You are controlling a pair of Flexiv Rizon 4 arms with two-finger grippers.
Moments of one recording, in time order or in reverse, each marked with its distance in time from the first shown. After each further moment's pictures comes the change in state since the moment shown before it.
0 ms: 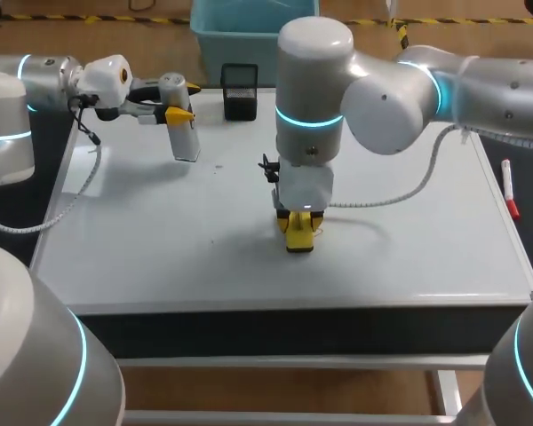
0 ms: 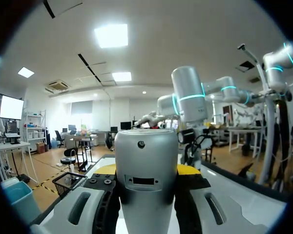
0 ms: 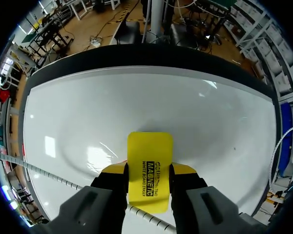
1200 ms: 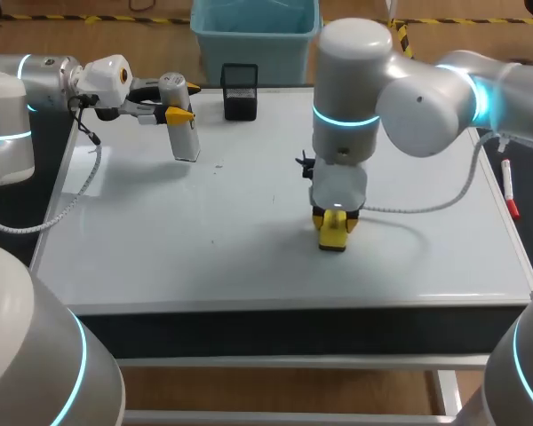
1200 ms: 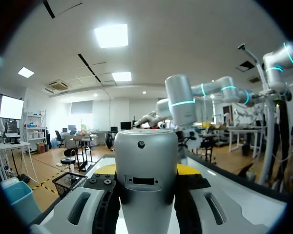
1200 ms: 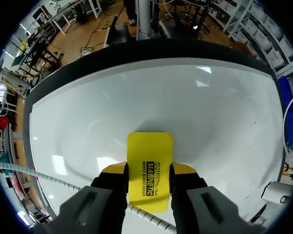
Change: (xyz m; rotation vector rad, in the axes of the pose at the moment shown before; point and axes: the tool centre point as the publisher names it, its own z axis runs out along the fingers) left arm 0.000 0.000 0.000 0.000 0.000 0.000; right arm 0.071 -0.007 0.006 -0.007 0.019 0.195
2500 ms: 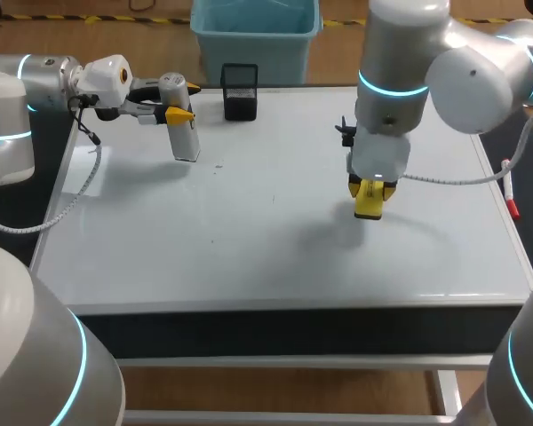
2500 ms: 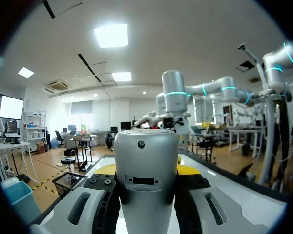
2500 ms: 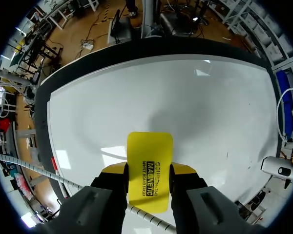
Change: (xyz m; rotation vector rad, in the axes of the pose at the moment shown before) left arm 0.000 0.000 0.000 0.000 0.000 0.000; right arm 0.054 -0.035 -0.059 0.100 -0.013 0.022
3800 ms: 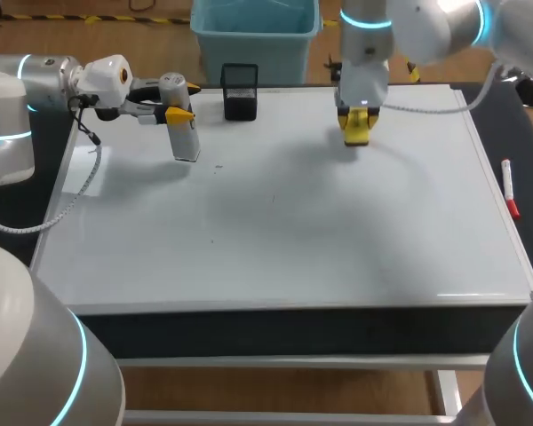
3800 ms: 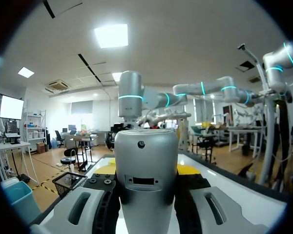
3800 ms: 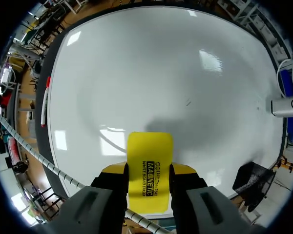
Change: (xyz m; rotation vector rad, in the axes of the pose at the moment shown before) left arm 0.000 0.000 0.000 0.000 0.000 0.000; right arm -0.040 -0.216 0.007 0.038 0.019 -0.103
